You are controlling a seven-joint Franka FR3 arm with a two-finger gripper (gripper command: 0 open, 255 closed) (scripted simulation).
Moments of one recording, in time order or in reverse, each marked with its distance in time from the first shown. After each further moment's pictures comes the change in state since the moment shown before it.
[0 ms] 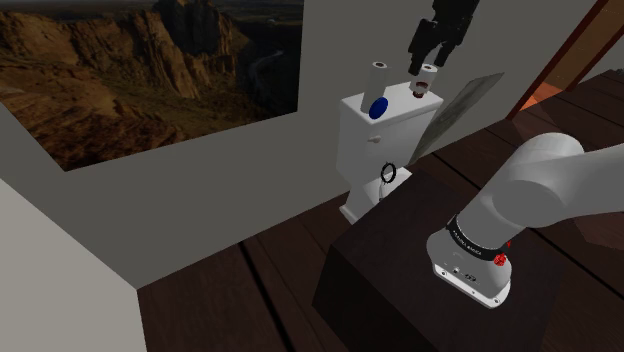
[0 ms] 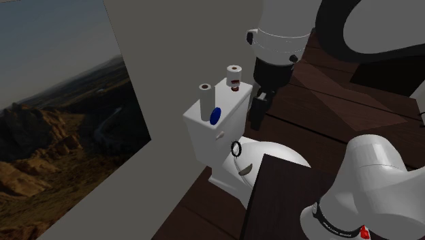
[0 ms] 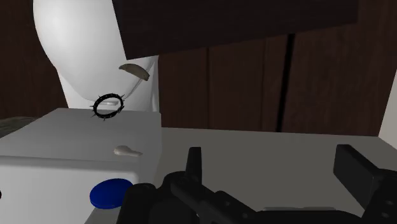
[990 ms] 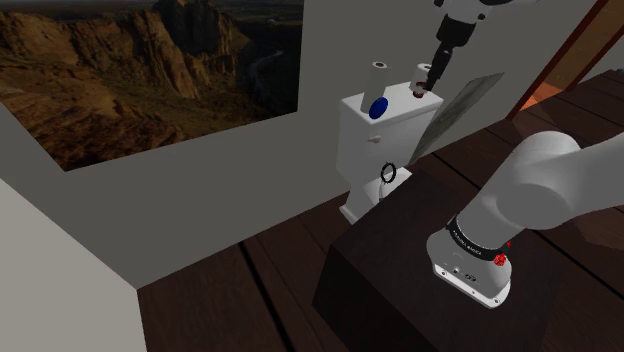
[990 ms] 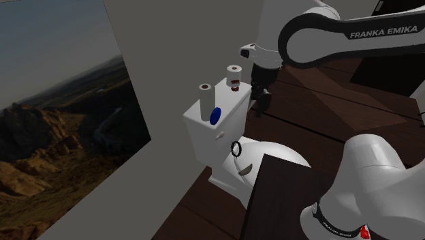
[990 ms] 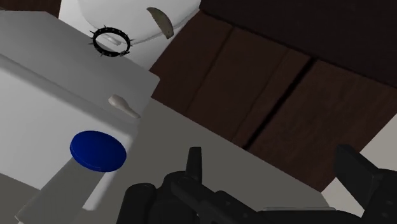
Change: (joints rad) arm 0.072 0.116 -0.427 -0.086 -0.231 0.265 -0.708
